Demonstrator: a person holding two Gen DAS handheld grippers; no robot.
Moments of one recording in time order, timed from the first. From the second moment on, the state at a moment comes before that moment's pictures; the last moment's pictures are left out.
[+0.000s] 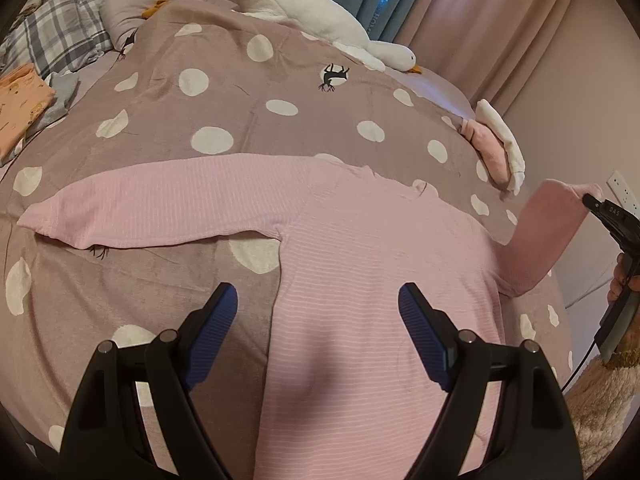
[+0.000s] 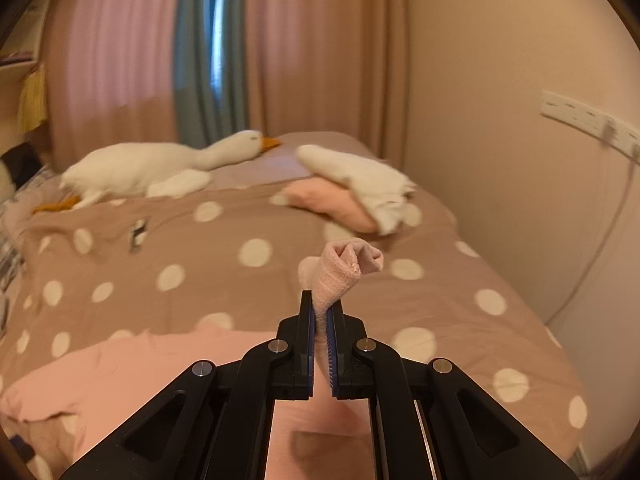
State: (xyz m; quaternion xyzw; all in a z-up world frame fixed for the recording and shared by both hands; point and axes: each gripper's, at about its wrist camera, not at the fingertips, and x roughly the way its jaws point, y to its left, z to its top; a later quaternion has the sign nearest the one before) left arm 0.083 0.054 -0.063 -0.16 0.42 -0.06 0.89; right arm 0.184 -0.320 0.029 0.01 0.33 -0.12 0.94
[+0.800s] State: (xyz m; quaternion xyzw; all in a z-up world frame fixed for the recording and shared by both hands) left arm 0.081 0.076 -0.080 -0.18 0.44 -0.04 0.88; right arm 0.187 -0.169 -0.098 0.03 0.51 0.14 0.85
